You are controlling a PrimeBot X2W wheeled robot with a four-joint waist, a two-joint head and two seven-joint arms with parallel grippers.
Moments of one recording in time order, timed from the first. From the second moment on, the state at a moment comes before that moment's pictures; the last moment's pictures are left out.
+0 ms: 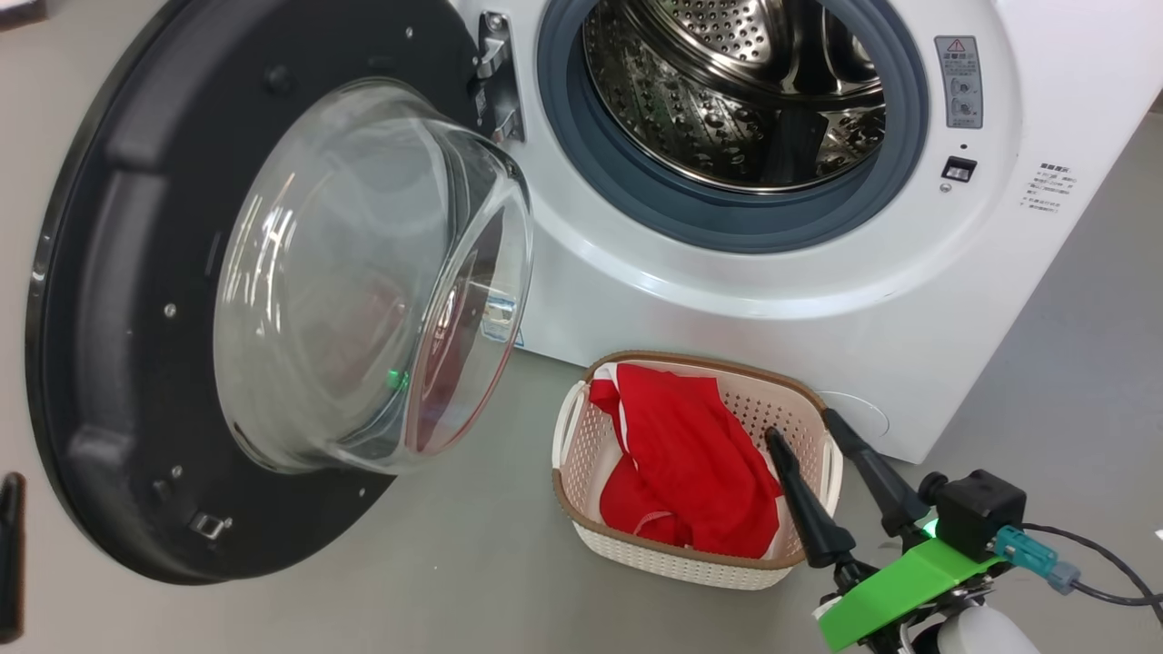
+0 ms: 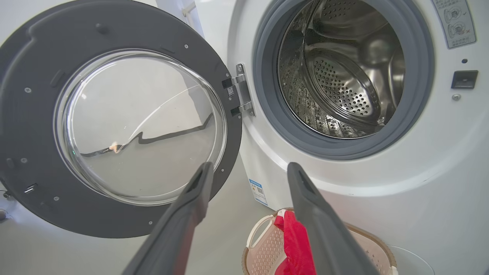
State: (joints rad) left arm 0.12 0.54 0.08 -0.03 -0.74 -0.10 -0.12; right arm -0.16 -0.16 0.26 0.22 0.42 0.13 -0.26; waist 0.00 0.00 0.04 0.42
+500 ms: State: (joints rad) left arm -0.01 0.63 0.10 0.01 -0.85 -0.11 -0.02; right arm -0.17 -0.17 0.38 0.21 0.42 0.13 -0.26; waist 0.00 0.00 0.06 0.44
